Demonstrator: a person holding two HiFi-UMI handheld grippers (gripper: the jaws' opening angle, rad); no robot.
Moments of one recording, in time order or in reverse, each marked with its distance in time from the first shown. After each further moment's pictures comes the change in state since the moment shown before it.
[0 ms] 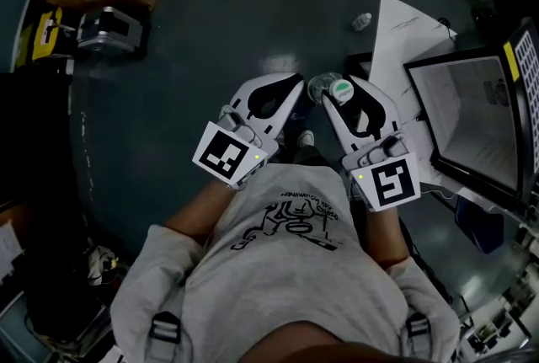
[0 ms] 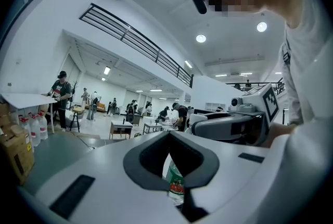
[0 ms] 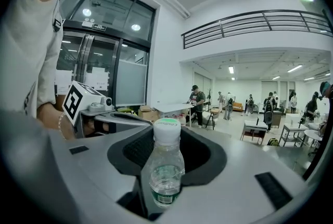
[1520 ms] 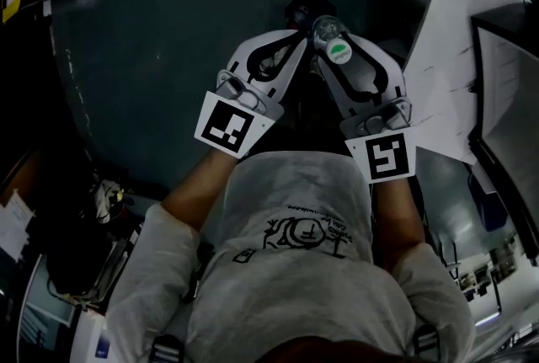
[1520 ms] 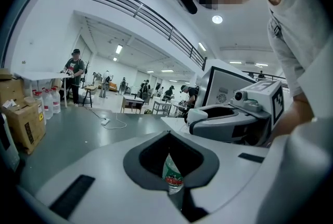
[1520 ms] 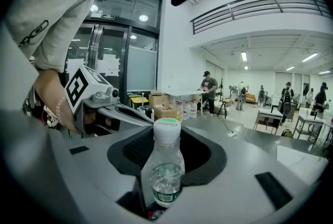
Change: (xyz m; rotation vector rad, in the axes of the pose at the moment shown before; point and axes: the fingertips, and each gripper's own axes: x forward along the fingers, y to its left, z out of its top) left arm 0.019 0.054 -0.232 -0.111 0.203 0.105; right arm 0.076 0.016 -0.228 0.003 0.124 0.123
